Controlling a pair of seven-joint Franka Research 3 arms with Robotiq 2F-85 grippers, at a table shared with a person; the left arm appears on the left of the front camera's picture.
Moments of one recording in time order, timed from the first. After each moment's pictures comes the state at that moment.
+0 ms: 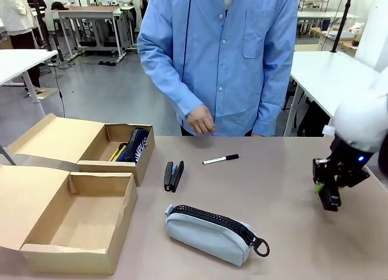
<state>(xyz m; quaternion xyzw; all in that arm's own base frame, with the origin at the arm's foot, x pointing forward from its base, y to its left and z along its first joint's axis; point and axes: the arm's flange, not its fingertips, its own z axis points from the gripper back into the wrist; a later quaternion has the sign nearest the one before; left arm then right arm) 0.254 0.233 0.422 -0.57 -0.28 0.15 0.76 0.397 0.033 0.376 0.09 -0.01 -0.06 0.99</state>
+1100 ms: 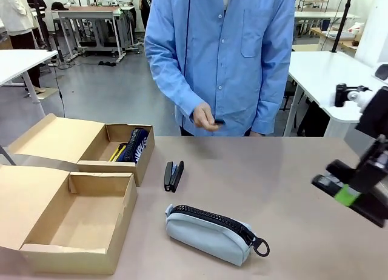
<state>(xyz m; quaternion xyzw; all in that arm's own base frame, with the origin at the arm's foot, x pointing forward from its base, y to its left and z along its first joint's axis) 0.254 0.233 0.422 -0.57 -0.28 0.15 0.76 0.226 0.128 0.536 0.14 -0.04 0.39 0.91</state>
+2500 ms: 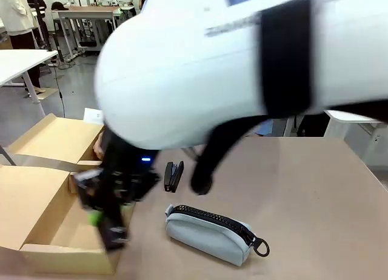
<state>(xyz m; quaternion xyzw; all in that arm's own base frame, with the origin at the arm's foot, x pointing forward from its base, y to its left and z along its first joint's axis) 0.254 0.234 0.422 -0.57 -0.28 0.15 0.76 0.224 0.520 0.493 0.26 0.01 0.22 0.94</state>
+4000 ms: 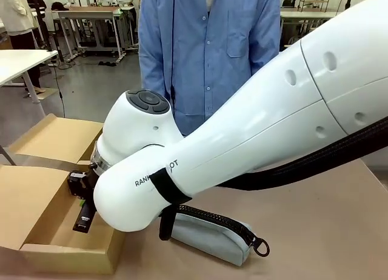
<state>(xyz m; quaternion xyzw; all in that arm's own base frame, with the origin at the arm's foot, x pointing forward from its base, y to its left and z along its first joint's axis) 0.254 0.234 0.422 -0.57 -0.28 0.15 0.76 0.297 0.581 0.371 0.27 -0.07 -0.02 0.96</state>
